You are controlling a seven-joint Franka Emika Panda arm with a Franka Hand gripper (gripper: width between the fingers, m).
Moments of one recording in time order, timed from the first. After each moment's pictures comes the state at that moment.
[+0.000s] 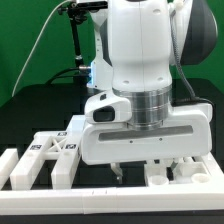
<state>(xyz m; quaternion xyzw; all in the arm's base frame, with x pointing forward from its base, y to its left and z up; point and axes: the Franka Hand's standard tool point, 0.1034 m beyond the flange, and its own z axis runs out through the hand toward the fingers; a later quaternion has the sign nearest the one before) 0.620 0.038 0.012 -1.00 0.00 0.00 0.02</state>
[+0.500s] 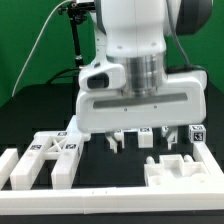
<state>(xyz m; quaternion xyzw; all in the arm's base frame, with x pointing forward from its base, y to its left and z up) 0.593 0.032 0.068 -1.00 -0.01 0.03 0.02</state>
